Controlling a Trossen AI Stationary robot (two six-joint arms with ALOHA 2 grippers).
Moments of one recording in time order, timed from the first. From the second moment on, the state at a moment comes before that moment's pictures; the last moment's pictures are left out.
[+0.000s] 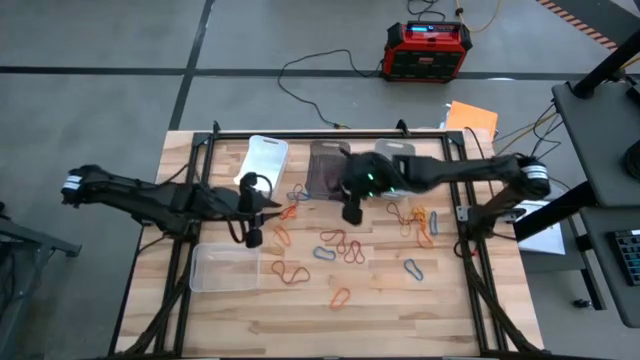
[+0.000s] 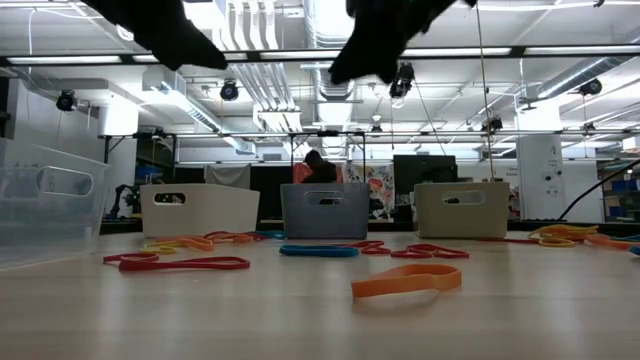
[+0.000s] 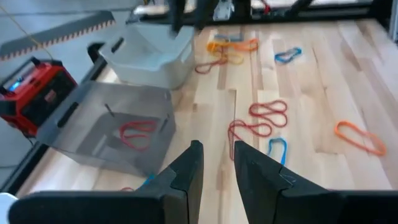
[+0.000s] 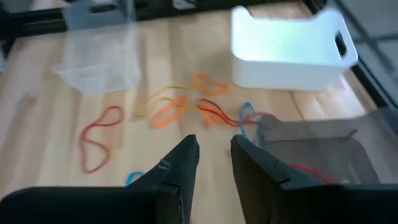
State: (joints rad) left arm -0.16 0.98 0.74 -0.29 -0.33 -0.07; right arm -0.08 1.52 1.26 -0.37 -0.01 0.06
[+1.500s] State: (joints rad) left arm -0.30 1.77 0.95 -0.06 -0.28 -0.13; right arm 0.28 1.24 0.77 -0.12 0.31 0.21
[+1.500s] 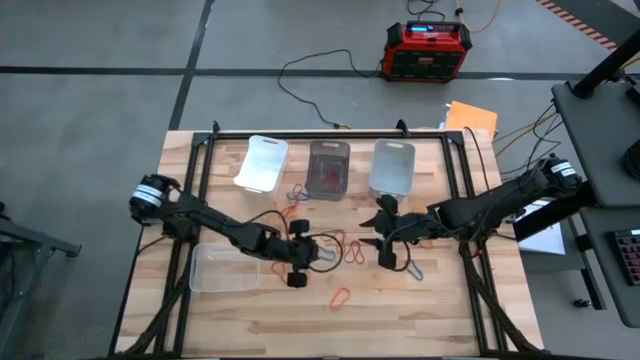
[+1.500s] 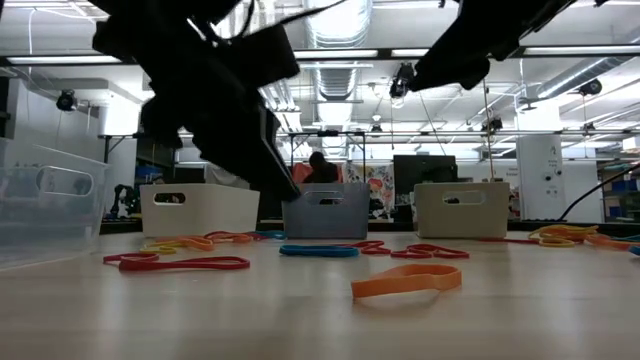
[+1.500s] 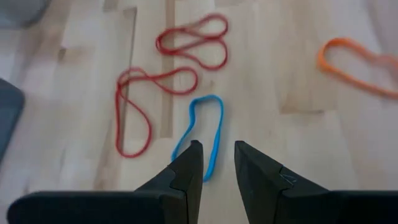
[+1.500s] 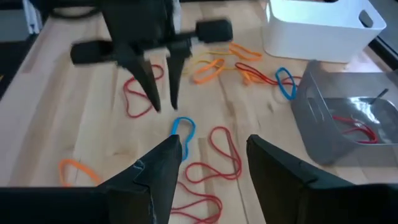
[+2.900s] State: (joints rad) left arm -0.28 1.92 1.00 -0.07 -0.32 -0.21; right arm 0.28 1.23 0.78 -0.11 0.31 0.07
